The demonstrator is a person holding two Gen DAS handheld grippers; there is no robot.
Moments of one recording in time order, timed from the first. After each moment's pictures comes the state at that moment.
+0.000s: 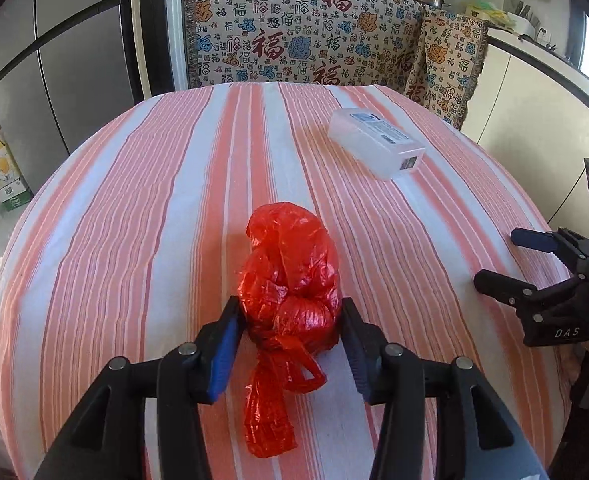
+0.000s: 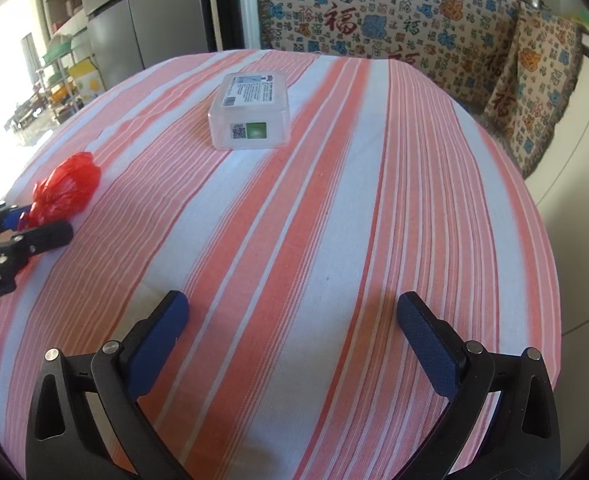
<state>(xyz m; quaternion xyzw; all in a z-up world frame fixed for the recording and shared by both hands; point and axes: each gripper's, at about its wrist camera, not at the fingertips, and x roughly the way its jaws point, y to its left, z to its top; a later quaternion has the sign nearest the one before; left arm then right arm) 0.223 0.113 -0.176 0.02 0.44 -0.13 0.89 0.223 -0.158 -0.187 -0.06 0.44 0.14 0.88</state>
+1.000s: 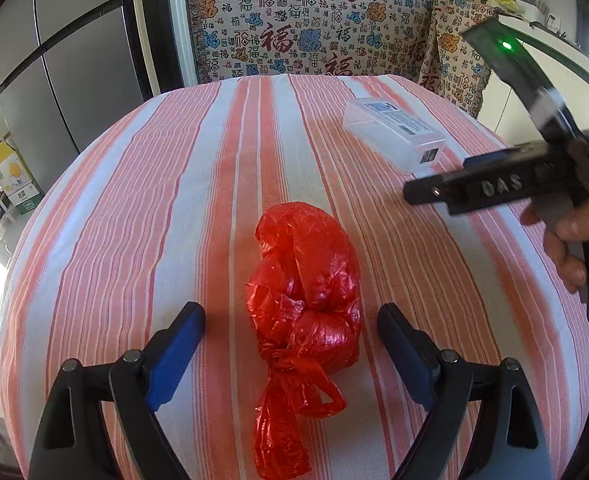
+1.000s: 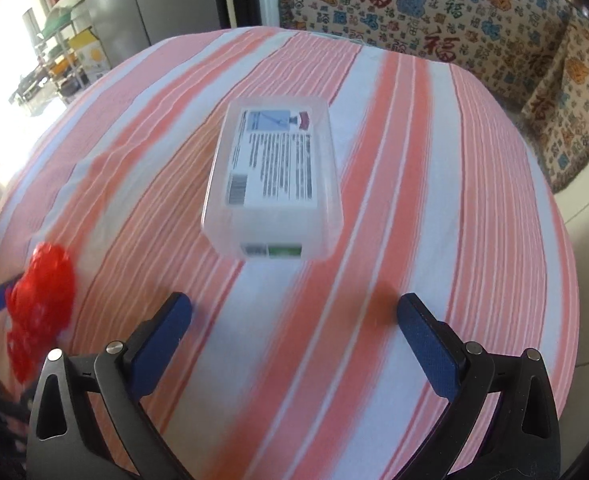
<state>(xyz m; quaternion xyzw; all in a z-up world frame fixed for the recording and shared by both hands) 0.238 0.110 -0.186 0.05 0.45 -0.11 0.89 0.338 -0.101 -0.178 -0.09 0.52 0.15 0.84</state>
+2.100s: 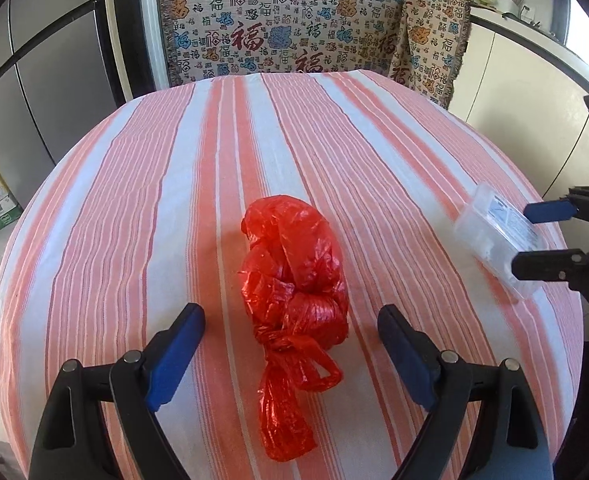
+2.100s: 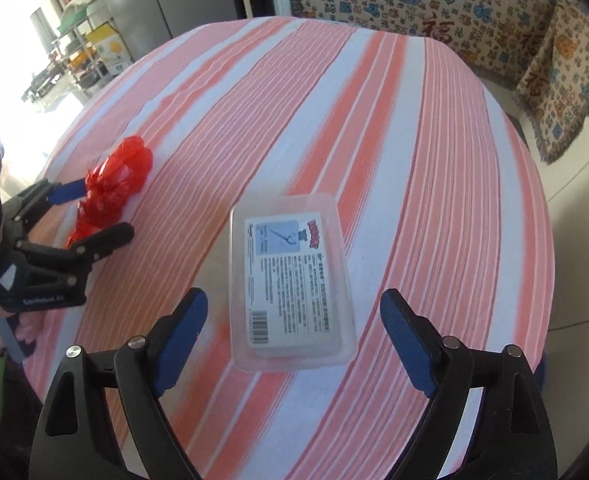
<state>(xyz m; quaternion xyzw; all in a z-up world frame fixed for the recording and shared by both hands) 0.237 0.118 -0.180 0.05 0.45 -0.17 0.88 0.230 -0.131 -0.146 -0.08 0.53 0.19 0.82</state>
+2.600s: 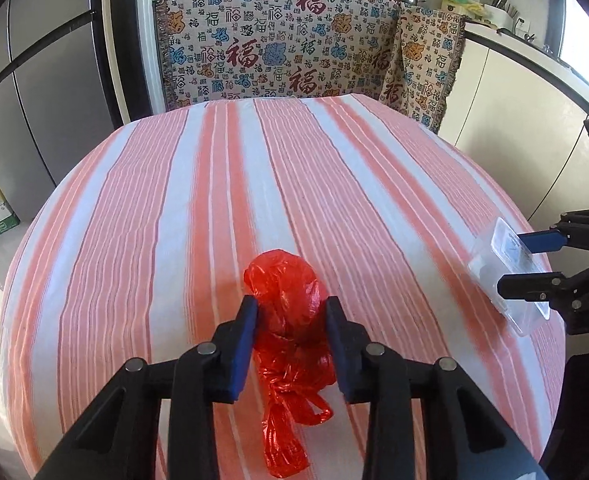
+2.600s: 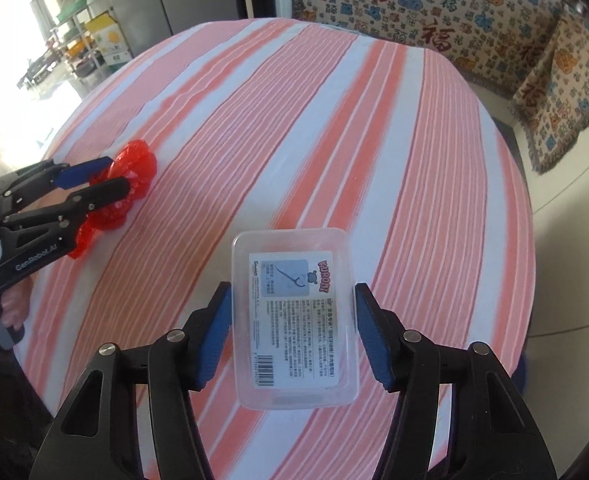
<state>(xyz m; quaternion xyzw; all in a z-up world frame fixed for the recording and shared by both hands) 0.249 0.107 -0.154 0.04 0.43 -0.18 0.88 0.218 -0.145 -0.129 -0.08 0.52 0.17 0.83</state>
